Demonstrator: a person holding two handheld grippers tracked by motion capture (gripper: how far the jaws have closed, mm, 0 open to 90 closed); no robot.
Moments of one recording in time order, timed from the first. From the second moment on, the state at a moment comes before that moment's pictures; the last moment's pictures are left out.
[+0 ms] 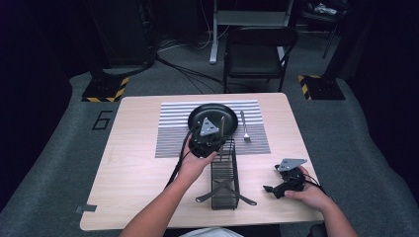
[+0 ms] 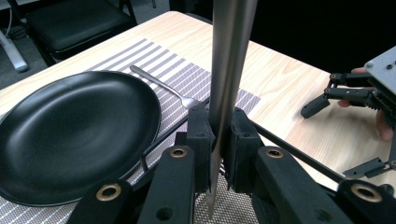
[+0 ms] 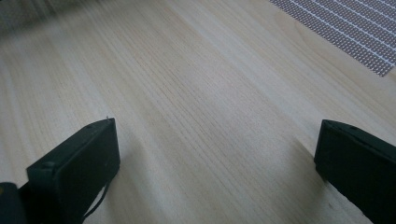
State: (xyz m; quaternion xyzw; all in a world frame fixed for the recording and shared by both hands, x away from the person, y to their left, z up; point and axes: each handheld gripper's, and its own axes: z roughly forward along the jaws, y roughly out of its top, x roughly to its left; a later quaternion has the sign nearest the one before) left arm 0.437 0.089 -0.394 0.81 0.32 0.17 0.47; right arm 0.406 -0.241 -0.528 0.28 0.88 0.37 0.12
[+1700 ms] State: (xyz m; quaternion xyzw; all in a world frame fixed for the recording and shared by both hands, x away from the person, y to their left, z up) left arm 0.426 0.133 -0.299 0.76 0.33 0.21 0.52; right arm 0.406 -0.241 -0.528 0.28 0.88 0.37 0.12
